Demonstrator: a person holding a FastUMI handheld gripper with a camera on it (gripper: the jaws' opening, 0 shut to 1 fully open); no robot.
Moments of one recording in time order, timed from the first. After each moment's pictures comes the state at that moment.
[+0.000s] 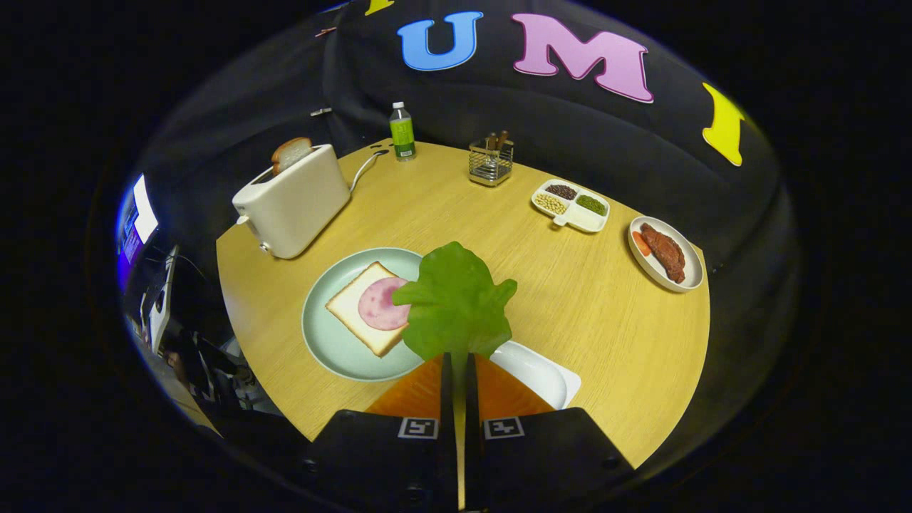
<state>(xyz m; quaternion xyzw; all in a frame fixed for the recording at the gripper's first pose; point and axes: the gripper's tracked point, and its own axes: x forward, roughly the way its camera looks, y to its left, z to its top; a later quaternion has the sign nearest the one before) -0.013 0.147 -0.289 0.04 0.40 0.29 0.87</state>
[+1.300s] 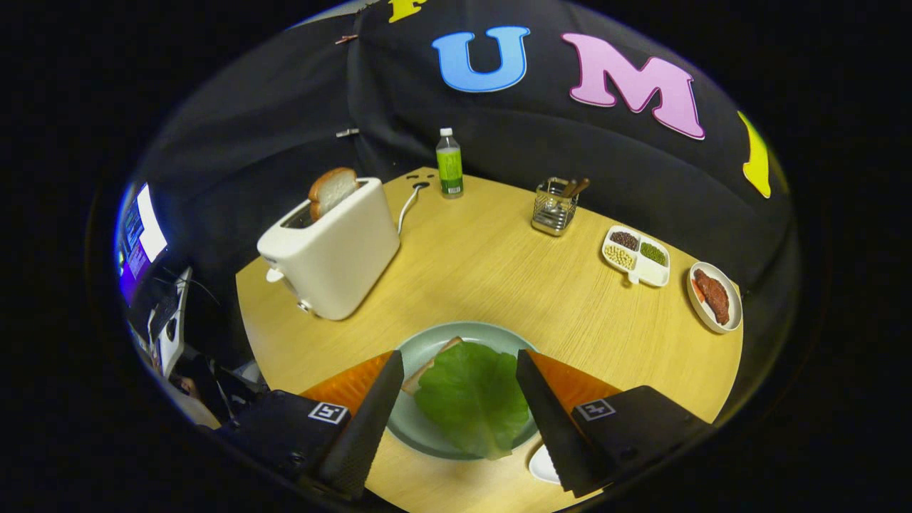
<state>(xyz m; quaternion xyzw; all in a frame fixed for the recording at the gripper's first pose) 0.024 0.272 -0.223 0.08 0.33 0.31 0.89</state>
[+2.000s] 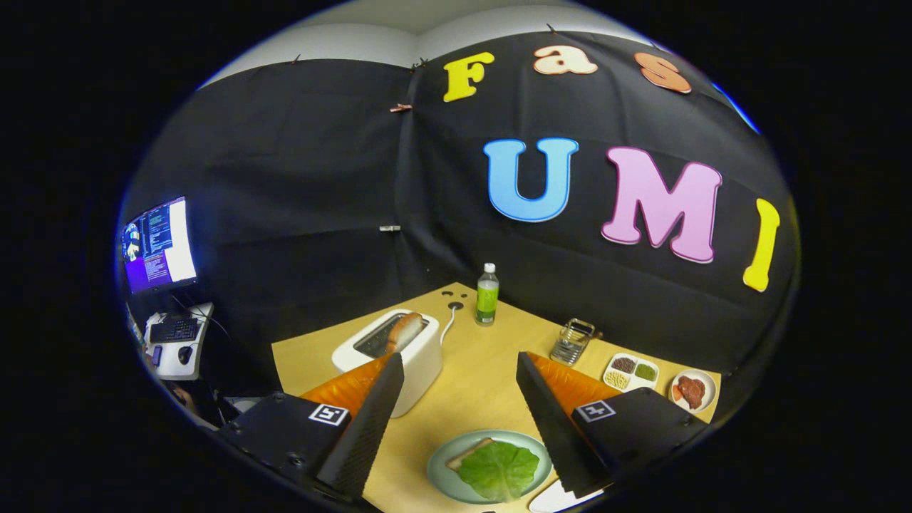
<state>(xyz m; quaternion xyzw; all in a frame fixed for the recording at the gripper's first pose) 0.036 0.315 -0.023 0.08 0.12 0.34 0.93</state>
